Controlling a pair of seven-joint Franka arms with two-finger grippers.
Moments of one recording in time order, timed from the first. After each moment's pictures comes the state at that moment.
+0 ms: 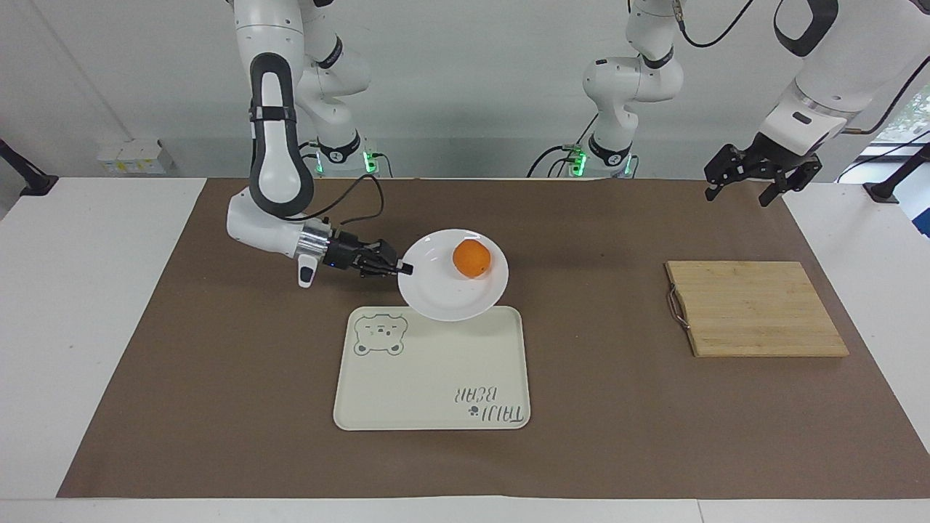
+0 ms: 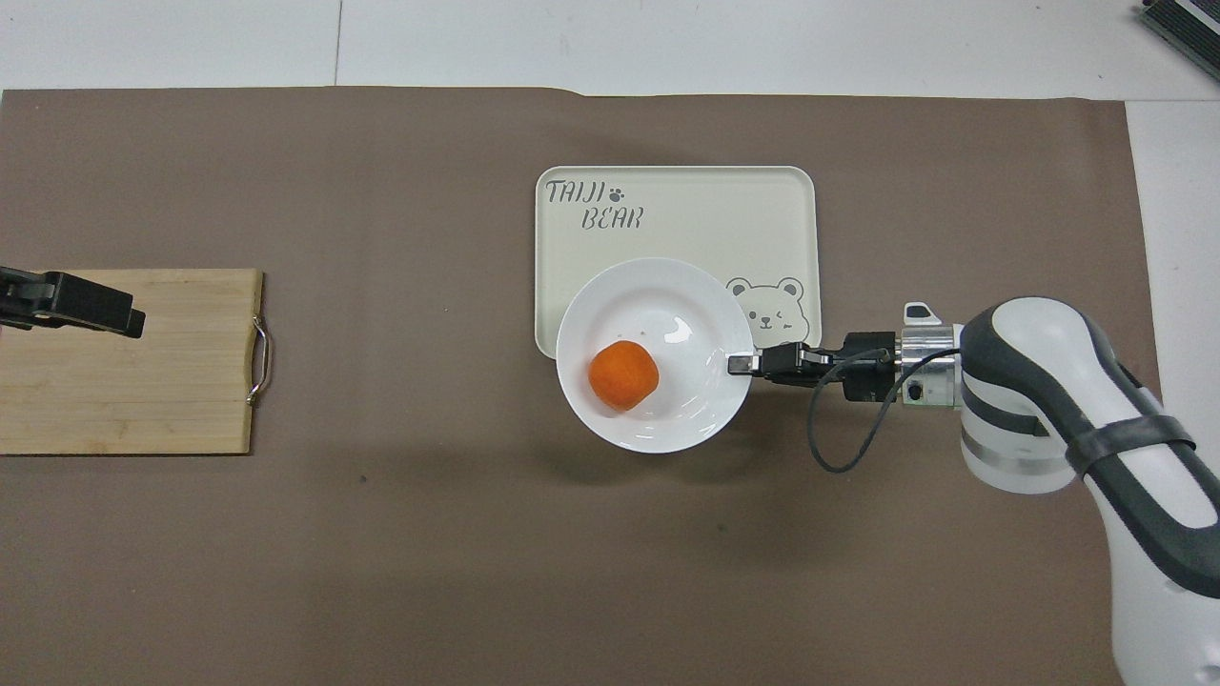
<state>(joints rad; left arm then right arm) -0.08 0.01 0.05 -1.54 -0.06 1.51 0.11 0.16 0.22 -0.10 -2.16 1.35 1.98 -0.64</state>
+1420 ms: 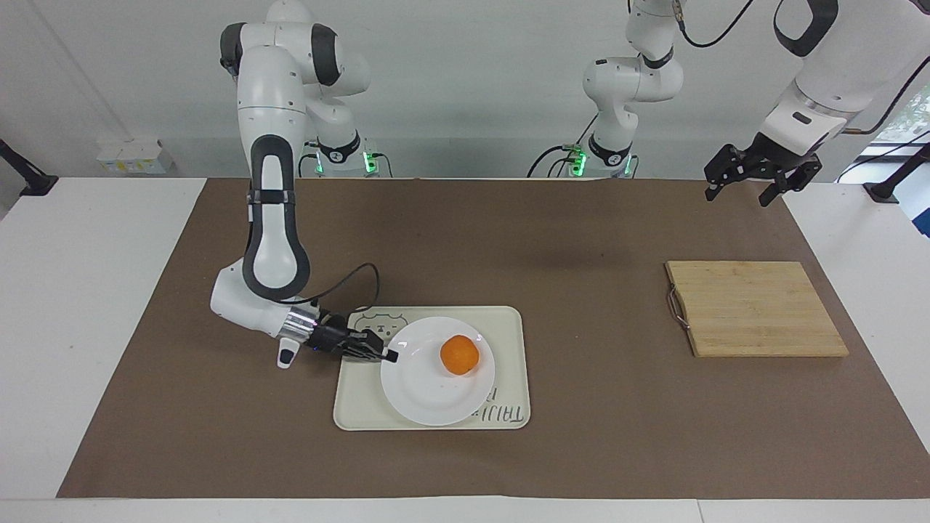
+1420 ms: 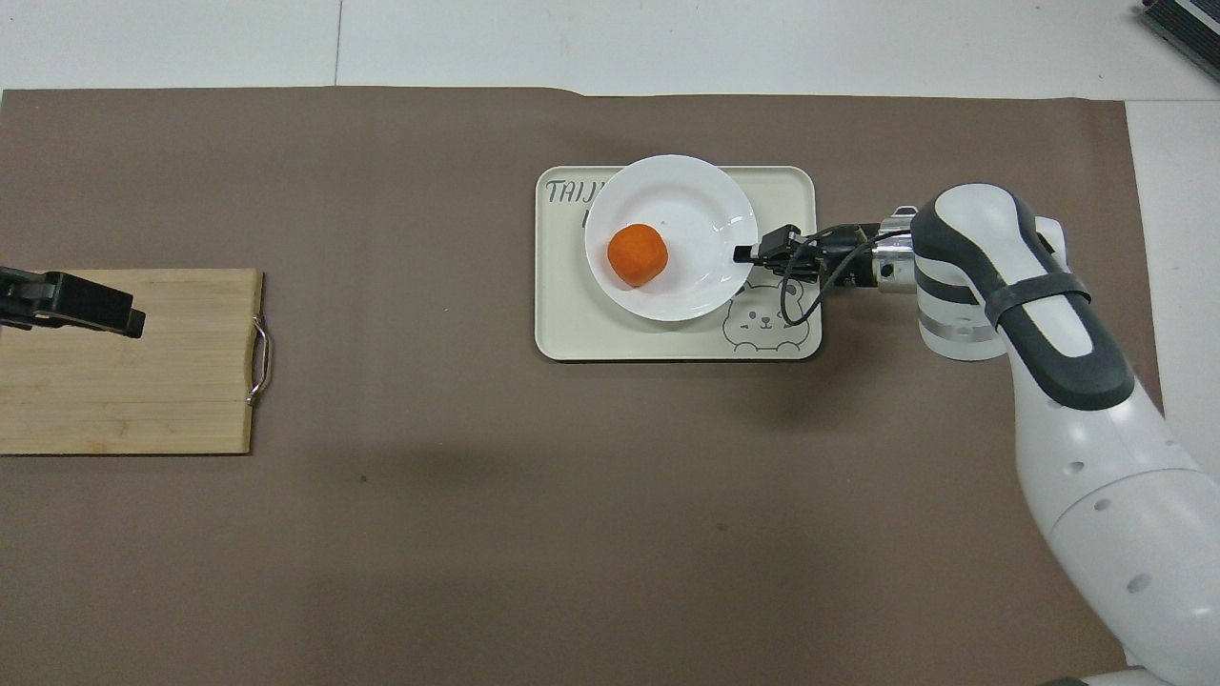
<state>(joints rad) -0.08 0.01 0.05 -1.54 -0.06 1.51 0.11 0.13 0.63 -0.10 -1.69 1.31 2.09 -0.54</state>
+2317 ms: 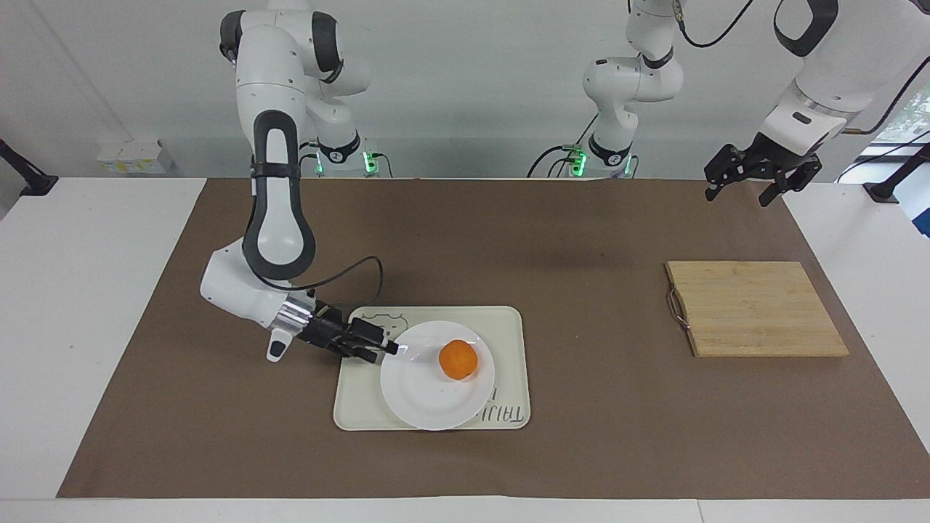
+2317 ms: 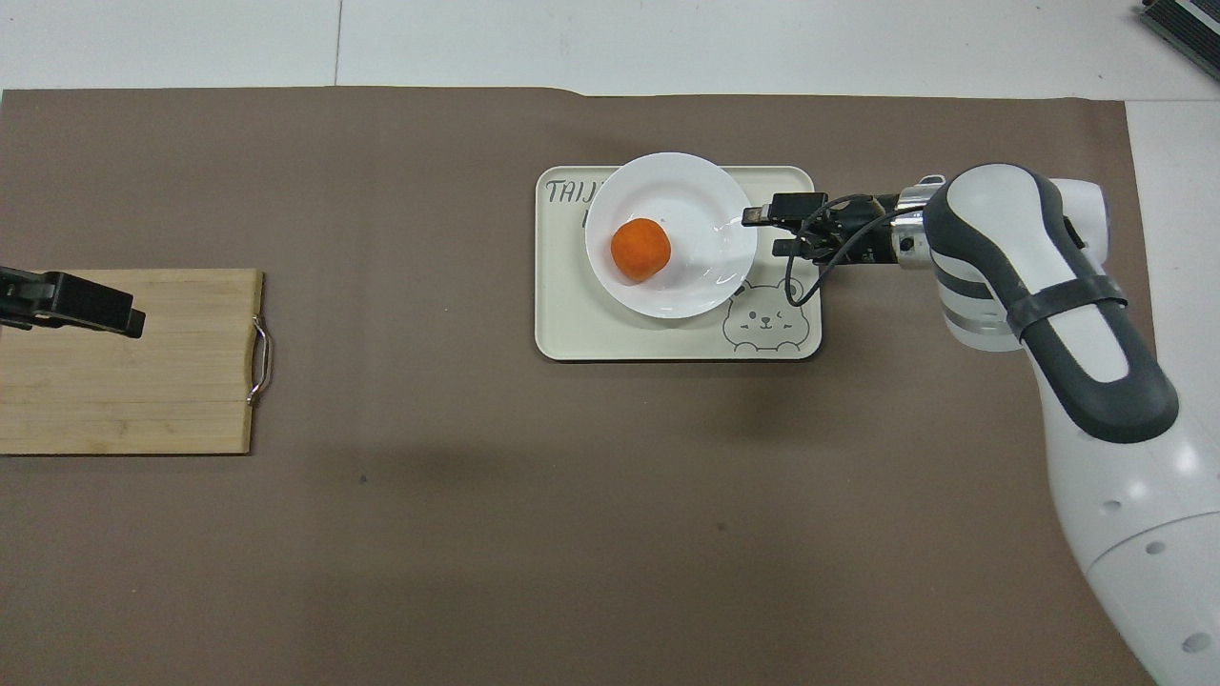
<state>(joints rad) -0.08 0.01 0.05 -1.54 -0.06 1.51 0.11 0.14 0.53 -0.10 -1.66 1.15 2.11 -0.36</state>
